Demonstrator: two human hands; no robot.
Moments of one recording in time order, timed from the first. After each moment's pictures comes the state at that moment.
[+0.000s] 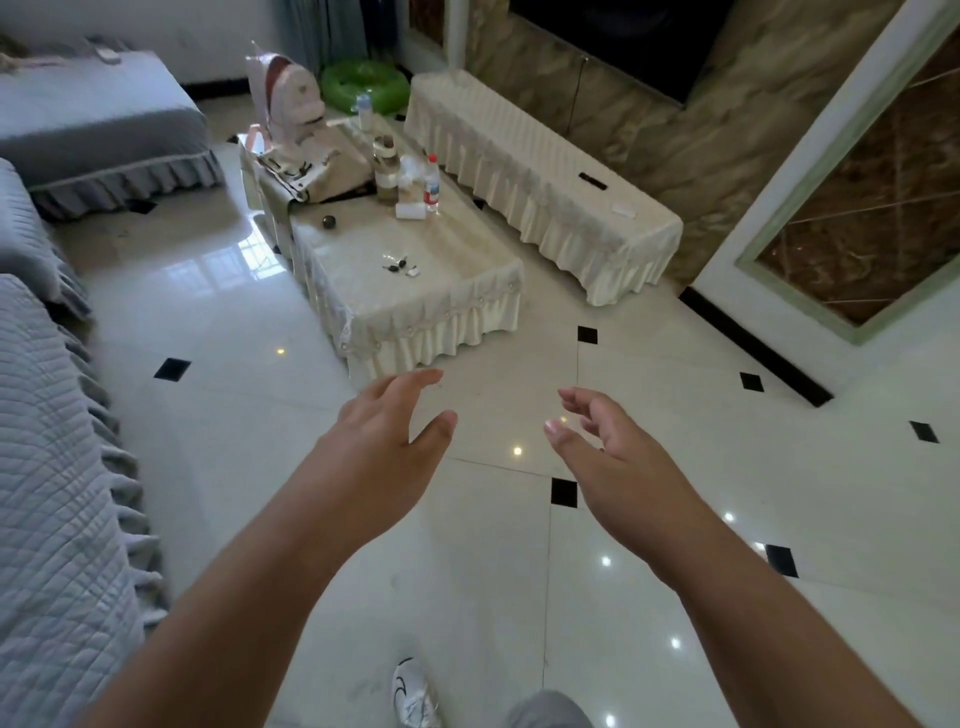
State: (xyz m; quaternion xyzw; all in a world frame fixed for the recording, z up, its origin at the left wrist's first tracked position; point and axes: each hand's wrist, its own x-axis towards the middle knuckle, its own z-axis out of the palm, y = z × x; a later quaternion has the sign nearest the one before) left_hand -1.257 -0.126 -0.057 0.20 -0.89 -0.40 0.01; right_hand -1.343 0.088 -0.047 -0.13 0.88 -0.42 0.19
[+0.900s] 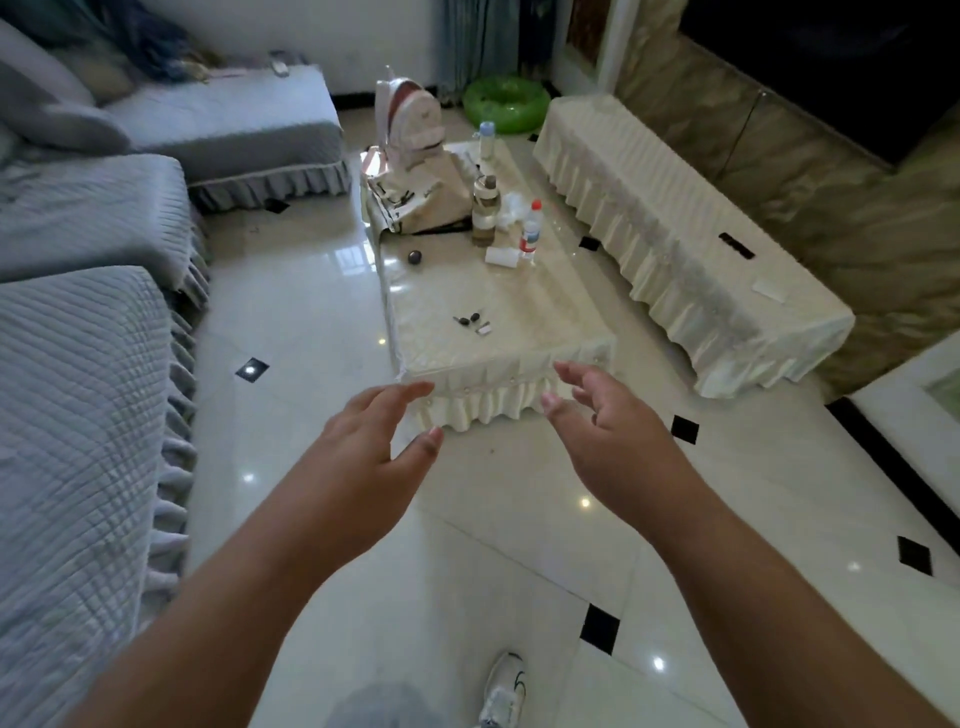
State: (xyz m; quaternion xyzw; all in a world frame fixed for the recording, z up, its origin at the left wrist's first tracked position) left_hand -1.522 -0.189 -0.055 0.34 -0.86 -0.37 0.06; right_hand -1.699 -0.033 -0.062 -0.30 0.85 -0.39 0.21
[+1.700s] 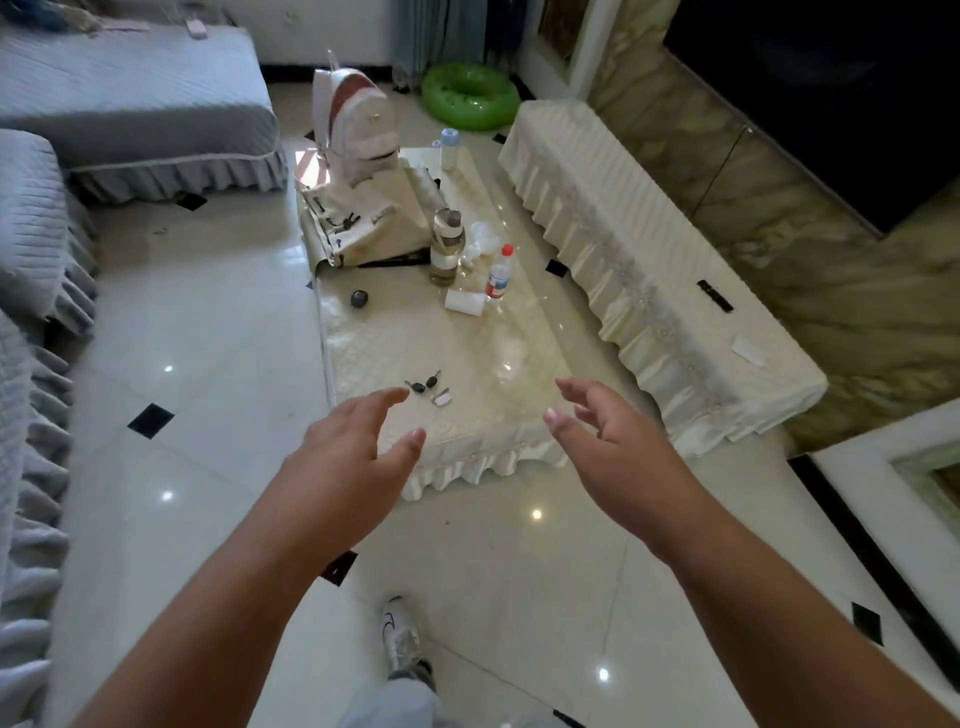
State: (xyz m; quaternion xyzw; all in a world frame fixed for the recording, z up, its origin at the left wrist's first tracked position) left_hand -1.771 -0.410 -0.105 0.37 -0.85 -0.39 0.00; right_hand -1.937 -0.229 -0.076 -0.27 0.88 -0.33 0.23
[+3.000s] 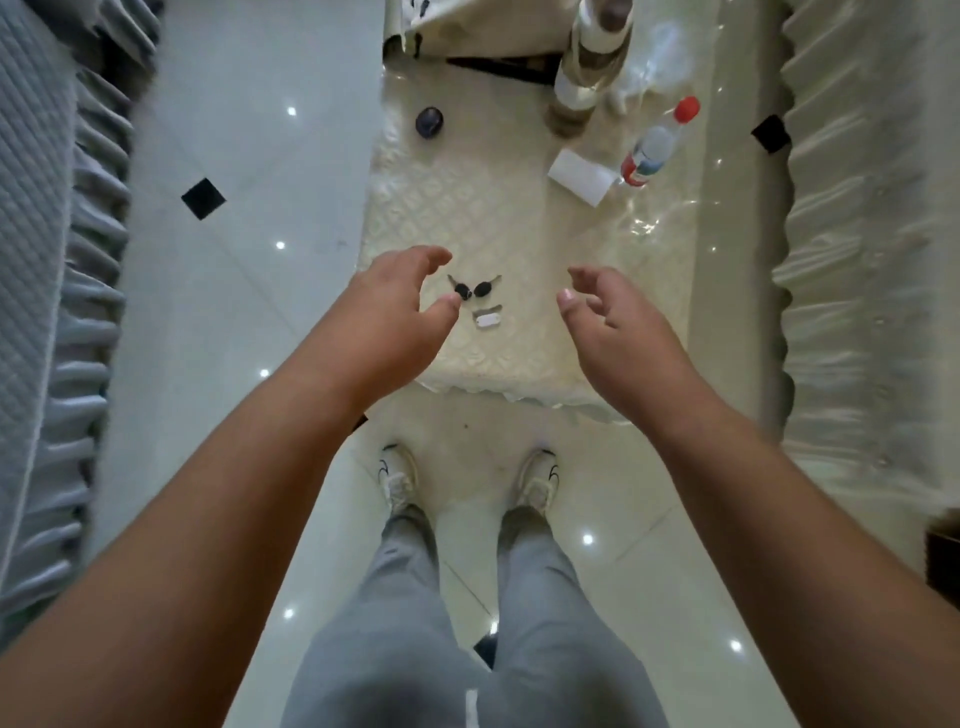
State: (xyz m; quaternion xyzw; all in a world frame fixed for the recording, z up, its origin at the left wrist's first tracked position) left_hand -2.030 -0.543 -0.289 0.52 -0.76 -0.38 -0.03; right_hand -2.219 -0.432 -0.308 -0.37 0.81 -0.25 0.38
